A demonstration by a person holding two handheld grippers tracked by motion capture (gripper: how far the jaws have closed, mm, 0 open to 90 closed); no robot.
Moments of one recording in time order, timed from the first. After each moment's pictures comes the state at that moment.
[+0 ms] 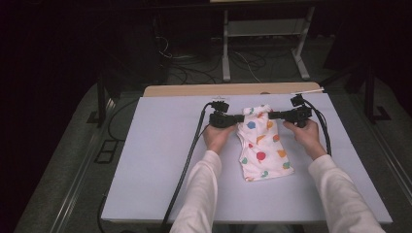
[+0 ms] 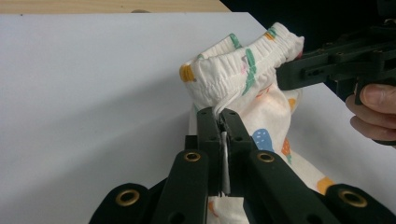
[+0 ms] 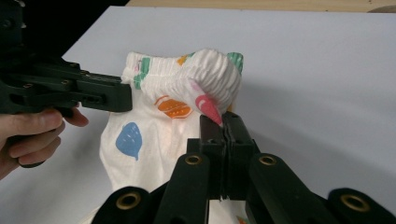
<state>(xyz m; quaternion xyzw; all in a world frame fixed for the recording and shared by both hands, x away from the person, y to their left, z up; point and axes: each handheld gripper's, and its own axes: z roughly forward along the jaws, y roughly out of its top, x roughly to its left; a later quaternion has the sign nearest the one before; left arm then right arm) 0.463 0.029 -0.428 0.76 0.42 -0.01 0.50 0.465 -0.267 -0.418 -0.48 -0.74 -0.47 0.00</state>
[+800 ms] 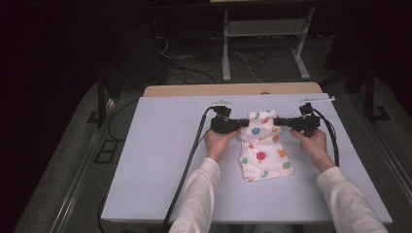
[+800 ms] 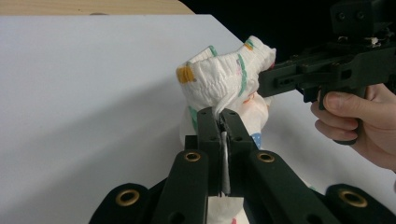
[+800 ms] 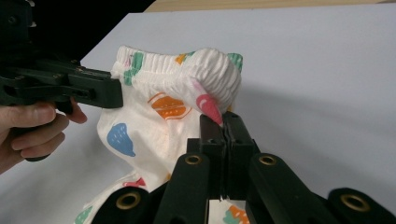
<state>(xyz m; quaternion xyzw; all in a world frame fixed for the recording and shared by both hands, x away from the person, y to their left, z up) 0.435 0.026 -0.419 0.75 0.38 -0.03 0.53 0.430 -0.281 -0.423 -0.47 -0.73 -0.50 0.00</state>
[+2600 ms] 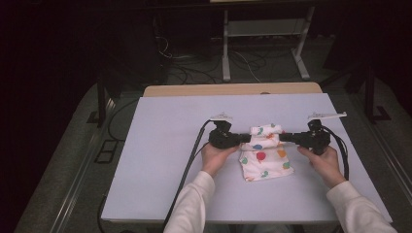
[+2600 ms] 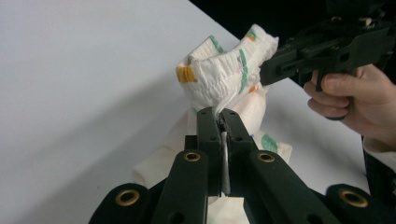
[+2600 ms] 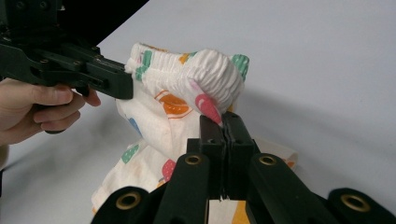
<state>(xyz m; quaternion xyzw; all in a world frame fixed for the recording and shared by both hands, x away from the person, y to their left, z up) 0.388 0.033 -0.423 0.78 0.33 -0.05 0.53 0.368 -0.287 -0.418 -0.44 -0.75 -0.50 0.00</state>
